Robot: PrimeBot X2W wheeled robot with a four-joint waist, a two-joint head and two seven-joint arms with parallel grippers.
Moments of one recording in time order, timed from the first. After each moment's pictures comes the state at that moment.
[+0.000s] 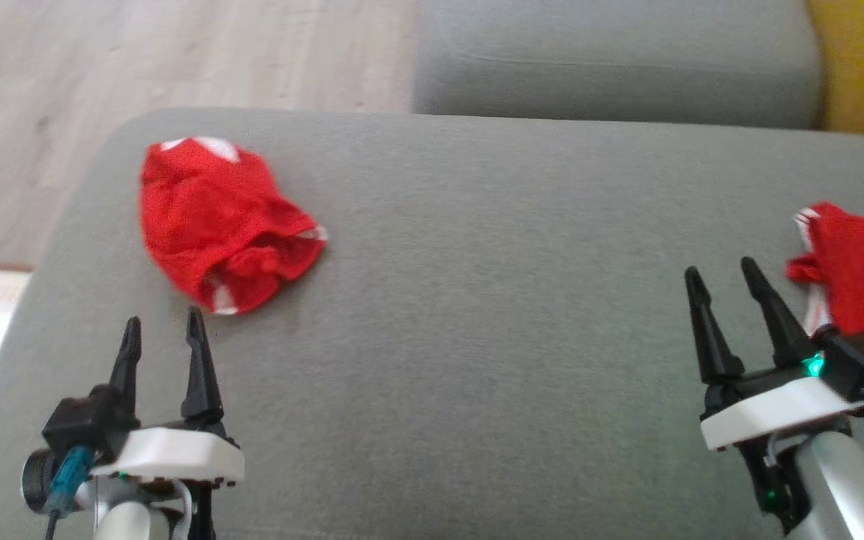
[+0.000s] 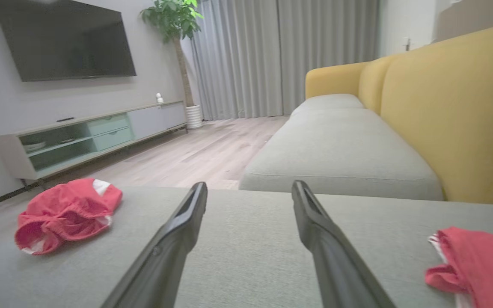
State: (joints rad) left arm 0.01 0.05 -0.05 0.14 -0.19 0.07 -0.26; right arm -0.13 -0.26 0.21 0.28 0.39 0.13 -0.25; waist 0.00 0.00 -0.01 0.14
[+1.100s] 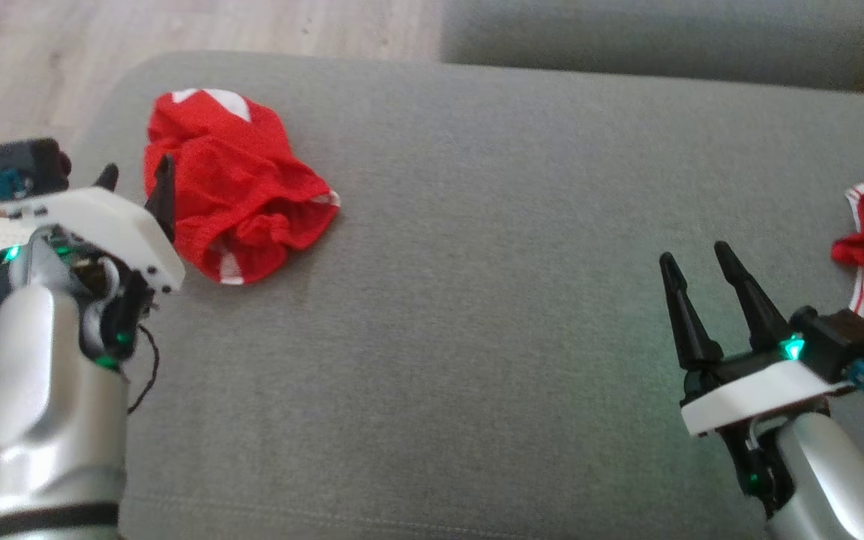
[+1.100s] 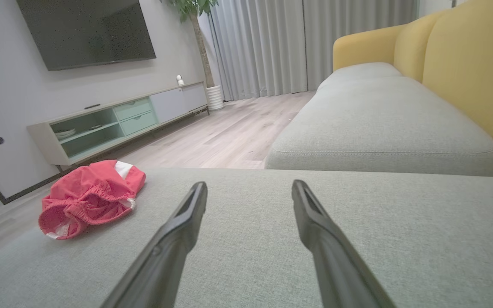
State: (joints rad) left arm -0.51 0.16 -0.02 0.42 -0.31 -0.01 0.28; right arm -0.18 -0.25 0.28 0.30 0.42 0.13 -0.25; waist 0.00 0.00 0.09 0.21
